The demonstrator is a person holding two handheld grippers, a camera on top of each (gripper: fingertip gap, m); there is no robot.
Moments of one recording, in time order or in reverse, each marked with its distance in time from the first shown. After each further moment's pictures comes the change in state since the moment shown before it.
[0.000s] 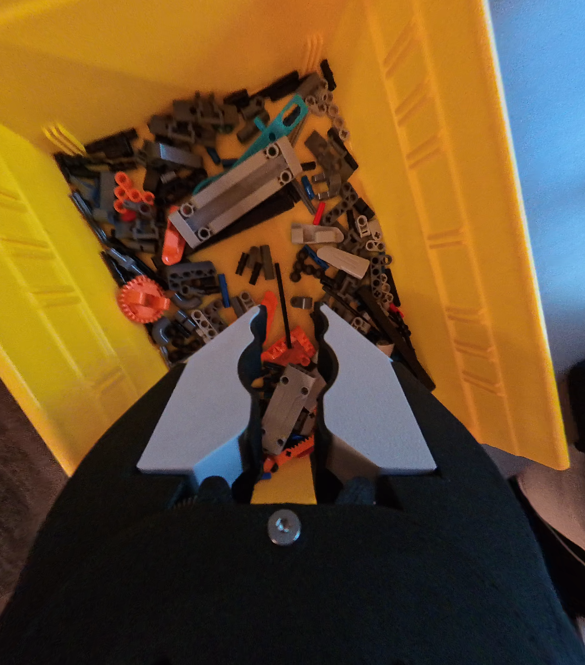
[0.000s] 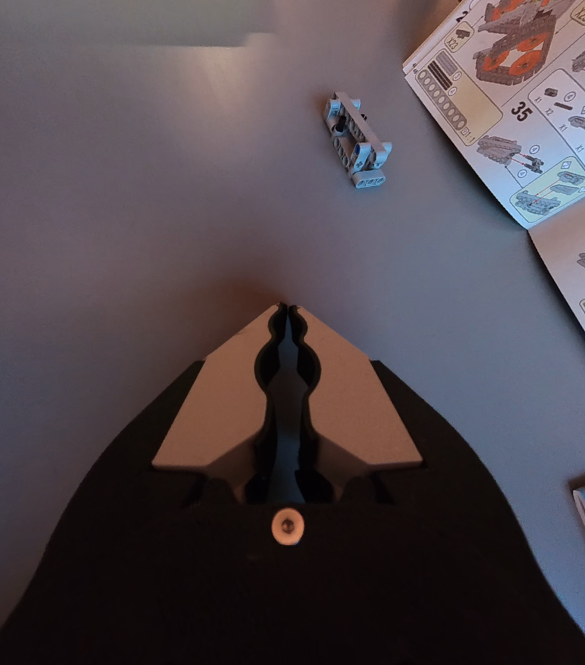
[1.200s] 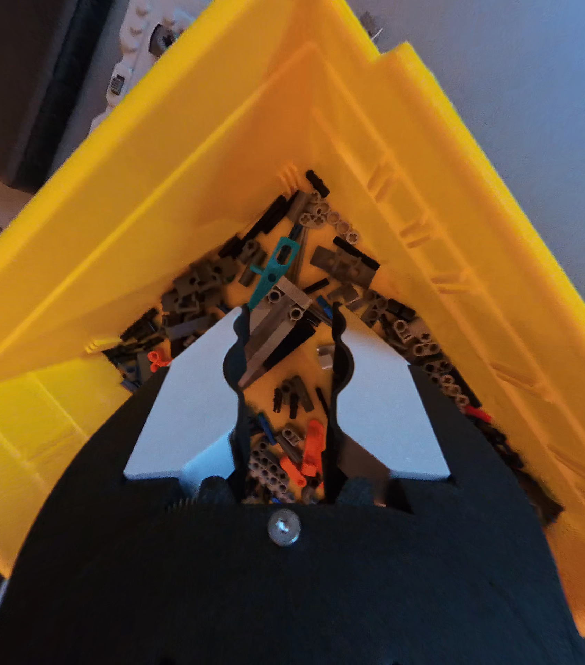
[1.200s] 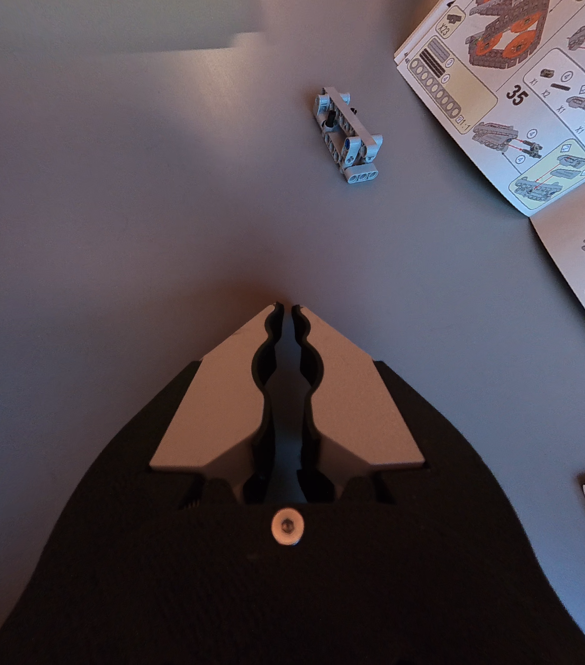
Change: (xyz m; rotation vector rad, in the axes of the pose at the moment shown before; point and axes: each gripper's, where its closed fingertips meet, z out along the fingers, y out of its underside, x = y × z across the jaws) left arm -0.004 -0.064 0.064 -0.010 -0.143 0.357; right arm 0.004 0.001 0.001 -0.004 -0.005 0.047
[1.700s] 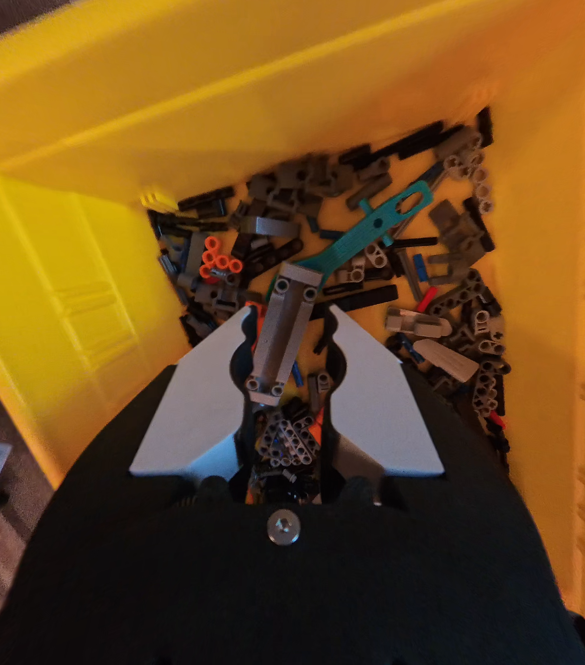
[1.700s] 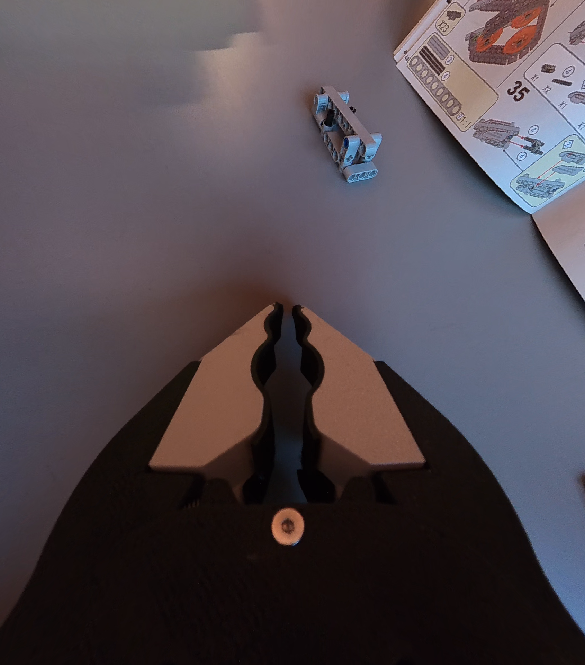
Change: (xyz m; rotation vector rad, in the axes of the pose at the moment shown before) left arm -0.039 0.049 -0.009 -0.139 -0.084 -0.392; right arm 0.000 0.000 0.000 -0.001 -0.005 0.010
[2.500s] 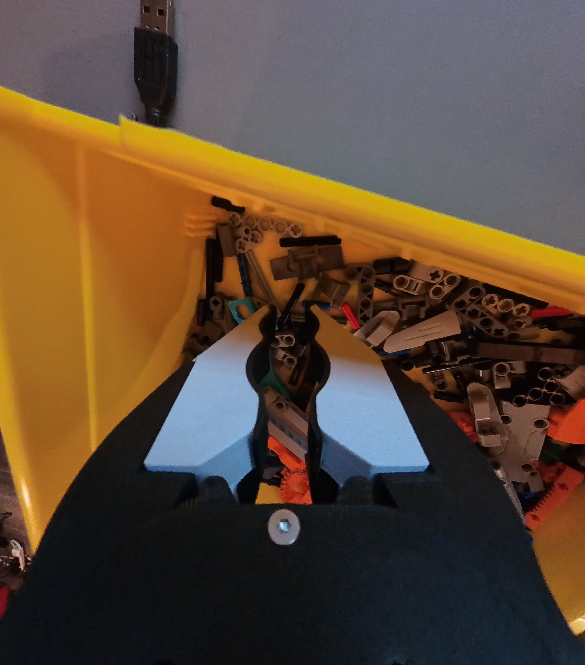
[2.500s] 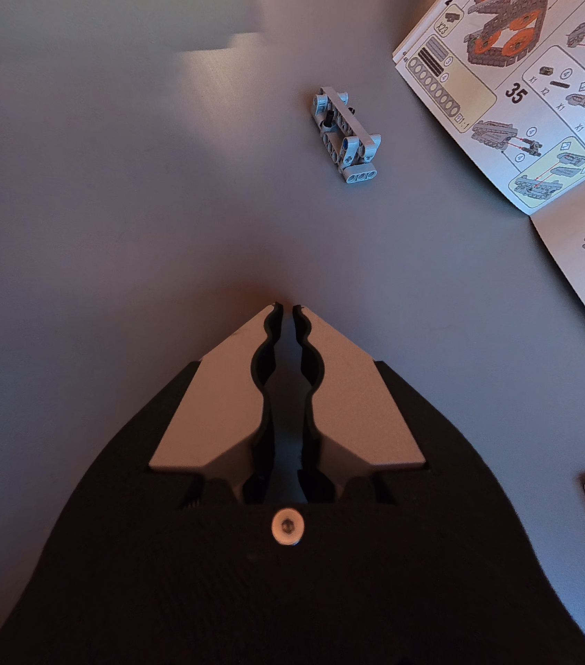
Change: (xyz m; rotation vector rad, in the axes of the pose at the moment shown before) left arm 0.067 -0.028 0.015 -0.010 0.148 1.024; right arm 0.000 0.000 0.000 0.001 0.005 -0.003
